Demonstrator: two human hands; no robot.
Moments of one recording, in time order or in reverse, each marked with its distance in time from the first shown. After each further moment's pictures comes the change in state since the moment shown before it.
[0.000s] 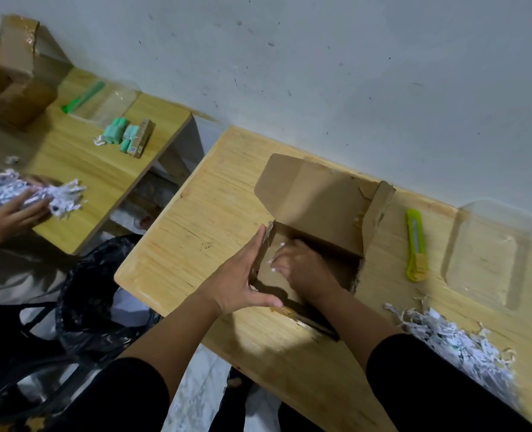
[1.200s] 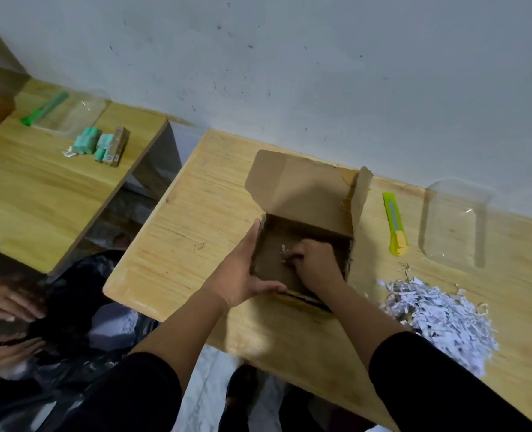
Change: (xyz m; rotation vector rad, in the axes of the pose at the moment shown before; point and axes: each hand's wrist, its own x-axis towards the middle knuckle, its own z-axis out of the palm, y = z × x) left_hand -0.004 0.000 0.003 -0.031 0.097 0.066; right_hand -0.025 -0.027 -0.015 0.006 0.165 0.477
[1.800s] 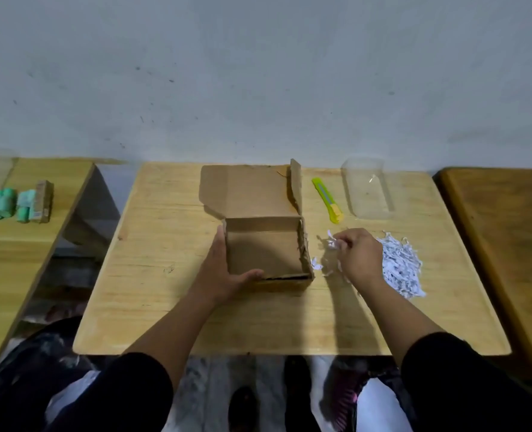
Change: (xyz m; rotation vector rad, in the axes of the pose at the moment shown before) left_hand 0.005 -0.006 0.000 -0.037 -0.052 0.145; right_hand -0.101 0.034 -0.047 0.192 0.624 0.570
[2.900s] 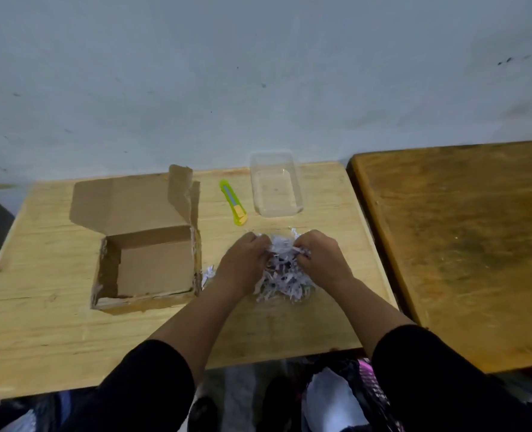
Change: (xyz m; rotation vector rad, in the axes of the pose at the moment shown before) left_hand 0.044 0.159 0.183 0.394 -0.056 0.390; right_hand 0.046 0.120 -0.097 -0.184 -0.212 -0.264
